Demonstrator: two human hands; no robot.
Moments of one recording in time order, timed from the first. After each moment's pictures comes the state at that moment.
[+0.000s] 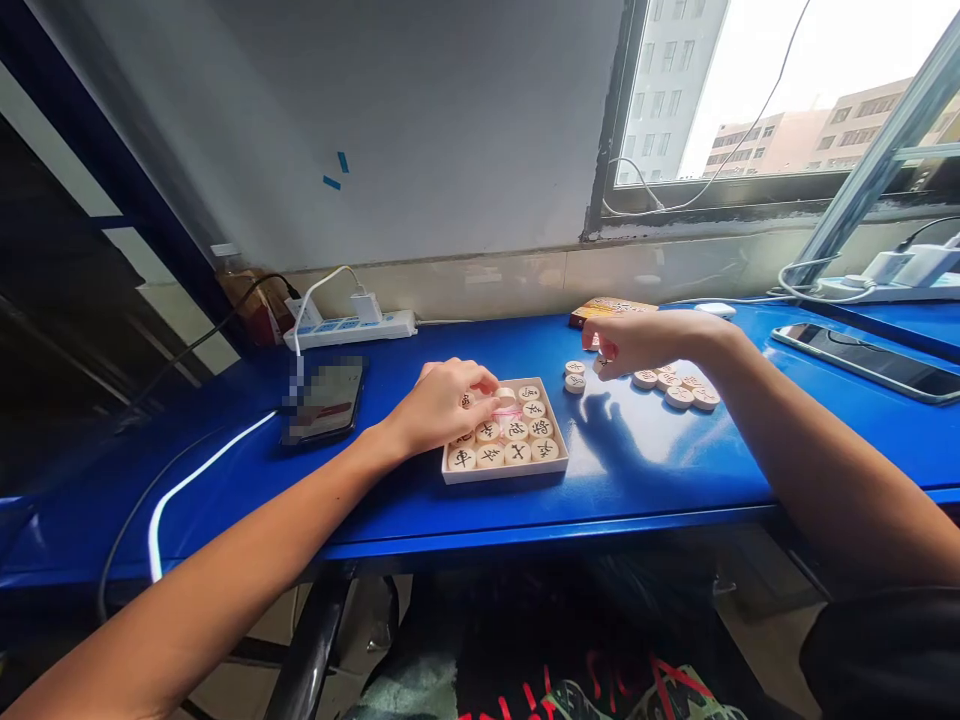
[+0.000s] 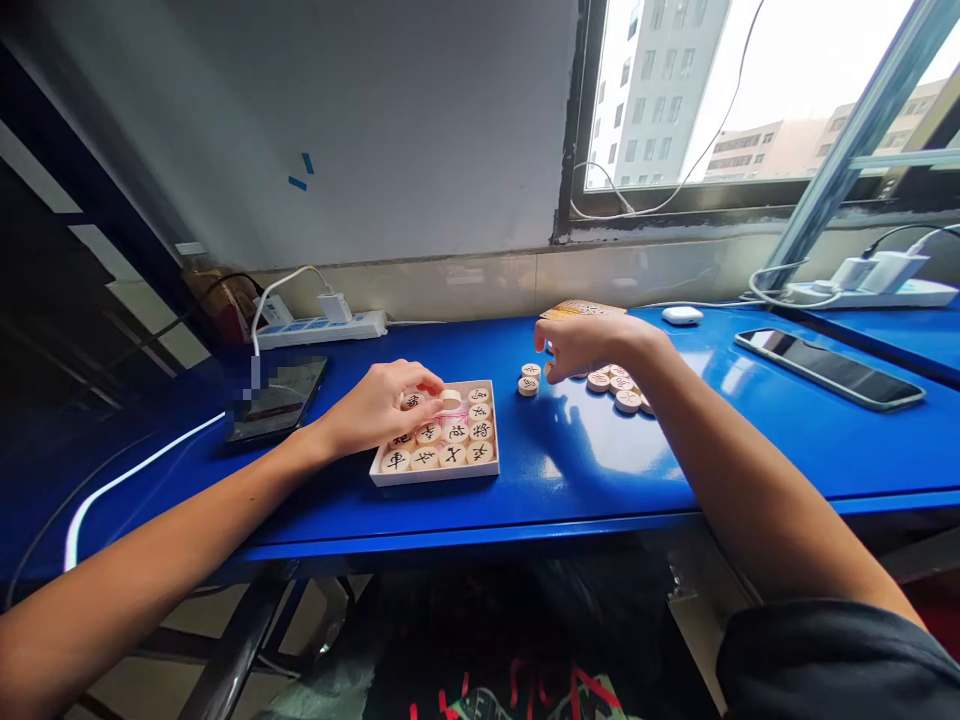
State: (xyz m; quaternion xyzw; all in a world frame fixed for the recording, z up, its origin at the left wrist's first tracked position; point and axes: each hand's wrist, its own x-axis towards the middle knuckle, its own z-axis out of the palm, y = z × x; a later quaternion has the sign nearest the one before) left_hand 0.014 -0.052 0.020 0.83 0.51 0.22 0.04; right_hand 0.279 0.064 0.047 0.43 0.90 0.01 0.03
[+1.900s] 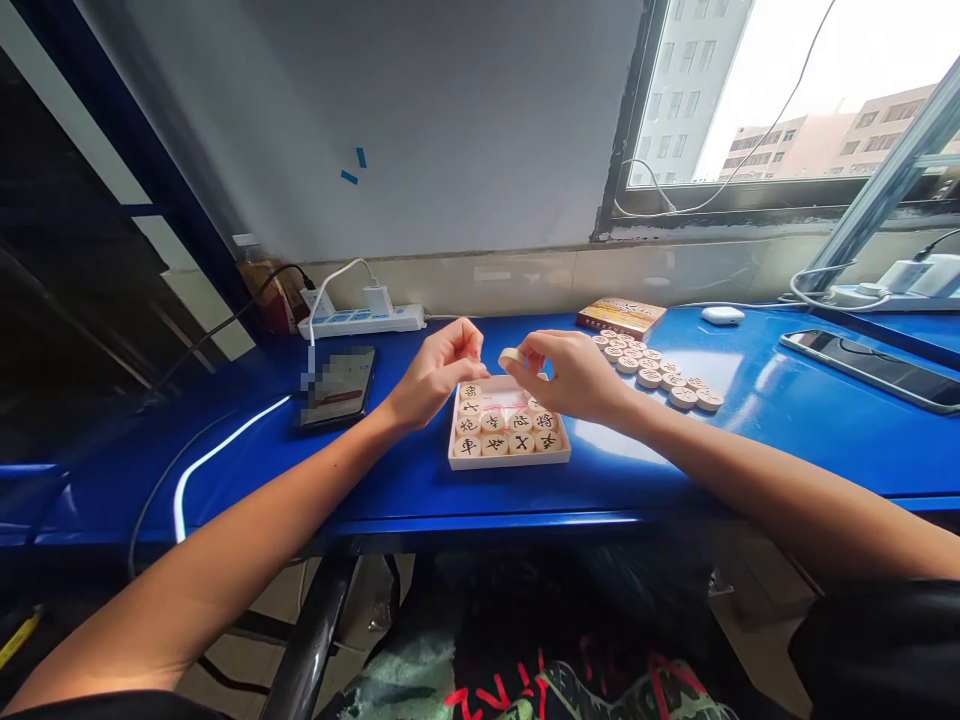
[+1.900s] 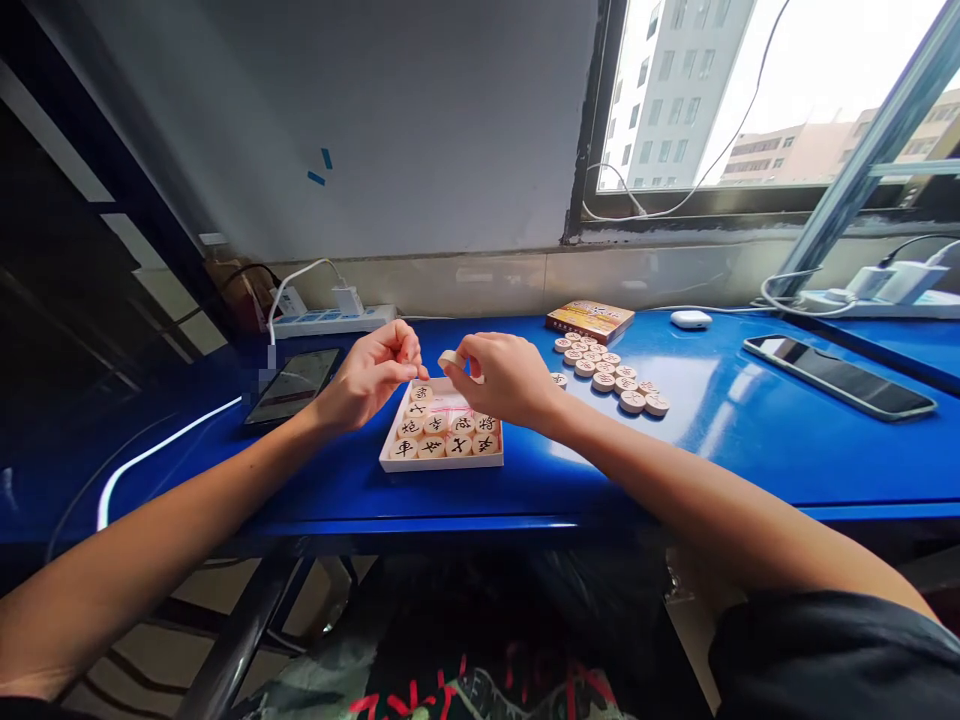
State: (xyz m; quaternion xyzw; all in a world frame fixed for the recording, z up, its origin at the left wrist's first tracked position) left_hand 0.011 -0.049 0.022 0.69 0.36 0.52 0.36; right_hand 0.198 -0.010 0.016 0.30 0.88 -0.03 -0.37
